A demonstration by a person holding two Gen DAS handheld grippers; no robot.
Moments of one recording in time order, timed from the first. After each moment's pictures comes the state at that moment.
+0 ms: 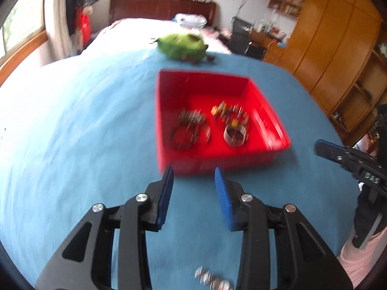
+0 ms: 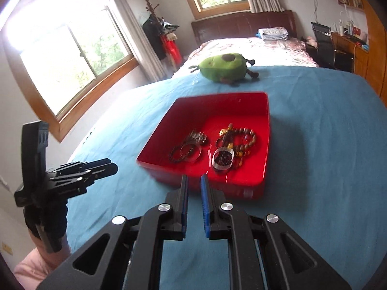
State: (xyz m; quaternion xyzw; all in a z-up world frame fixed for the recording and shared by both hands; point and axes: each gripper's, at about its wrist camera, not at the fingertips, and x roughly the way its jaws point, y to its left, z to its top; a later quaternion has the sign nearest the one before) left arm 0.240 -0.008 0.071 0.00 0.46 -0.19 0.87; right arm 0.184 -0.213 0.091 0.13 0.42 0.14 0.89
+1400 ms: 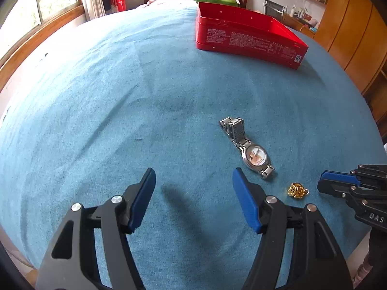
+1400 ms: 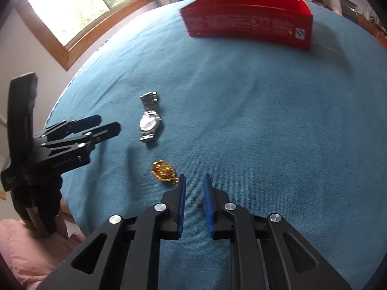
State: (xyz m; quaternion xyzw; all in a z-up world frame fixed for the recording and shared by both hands) left arm 0.082 0.034 -0.030 0.01 0.50 -0.09 0.86; right arm 0.054 -0.120 -0.020 0.06 0.54 0.19 0.82
